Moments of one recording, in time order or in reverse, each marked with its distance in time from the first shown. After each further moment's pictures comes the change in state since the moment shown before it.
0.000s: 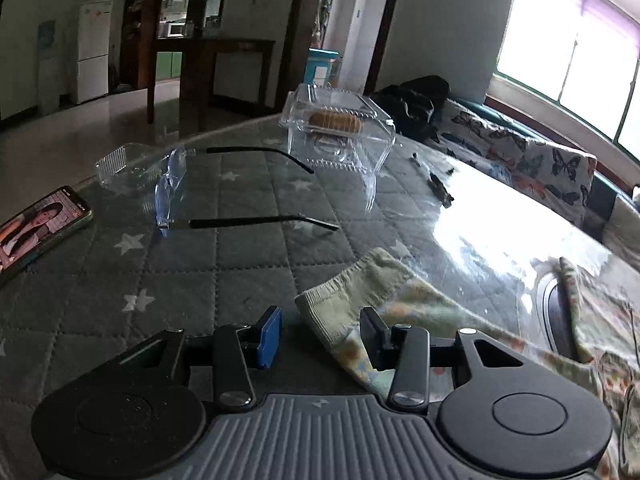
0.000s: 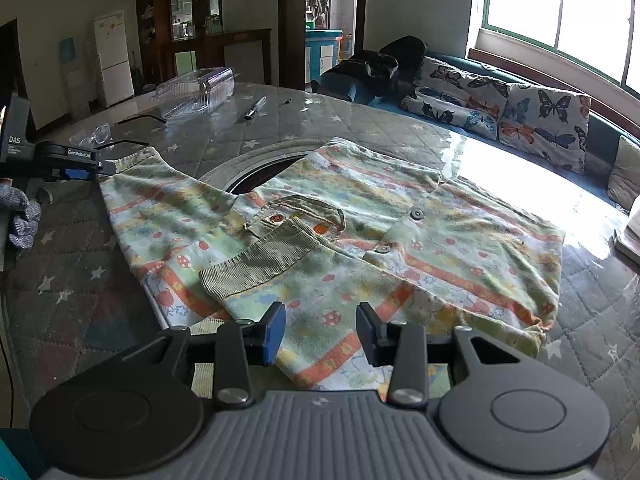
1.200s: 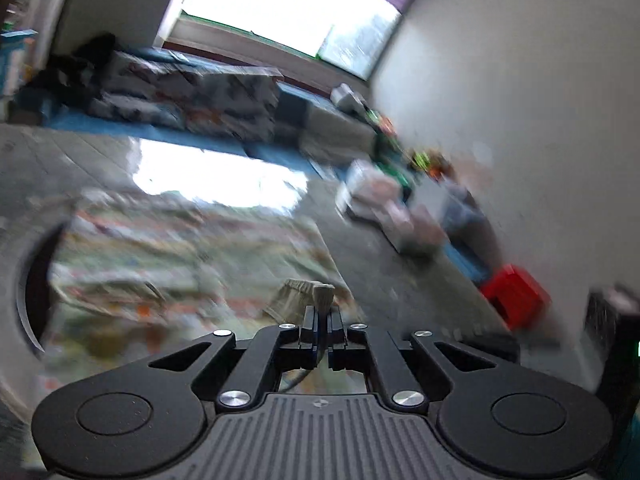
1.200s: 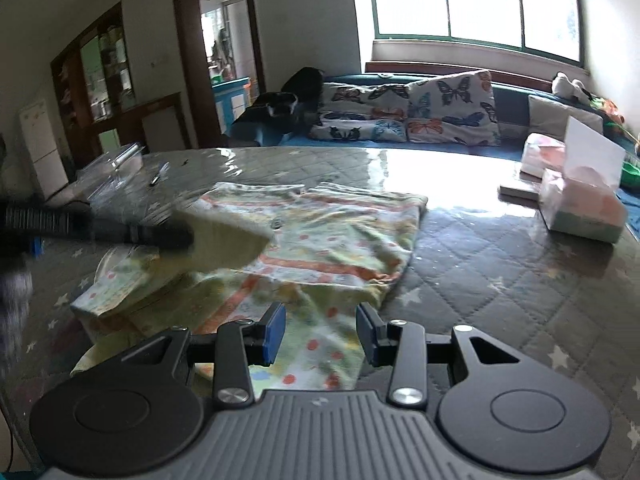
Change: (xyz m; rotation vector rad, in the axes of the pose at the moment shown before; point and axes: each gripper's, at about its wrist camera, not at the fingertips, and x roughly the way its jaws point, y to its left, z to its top) left arm -0.092 -0.268 -0.077 0.381 0.205 -0.864; right arm -0.067 -0.089 -0.049 0.283 -0.140 -0.139
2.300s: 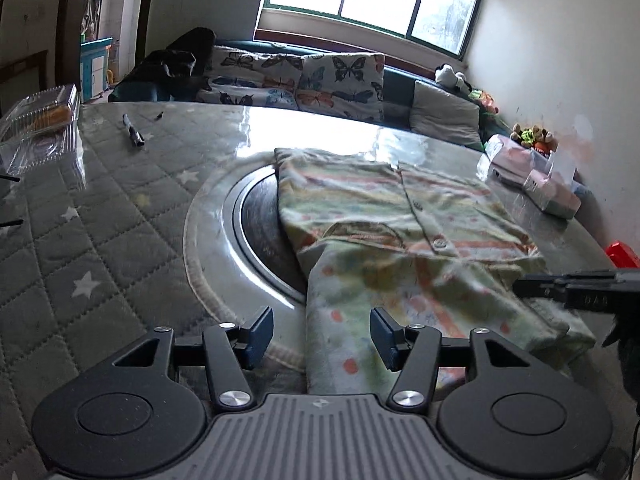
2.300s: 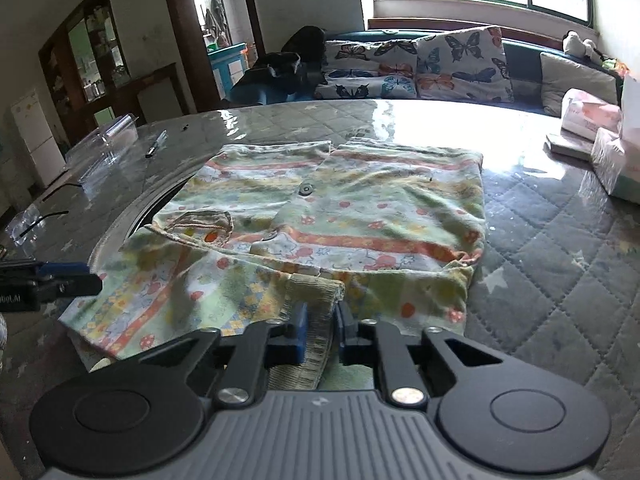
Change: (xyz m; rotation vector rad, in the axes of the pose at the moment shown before) left arm -0.059 0.121 -0.036 0.005 0.032 0.348; right arm 0.074 0.036 0.005 0.038 0.123 0.014
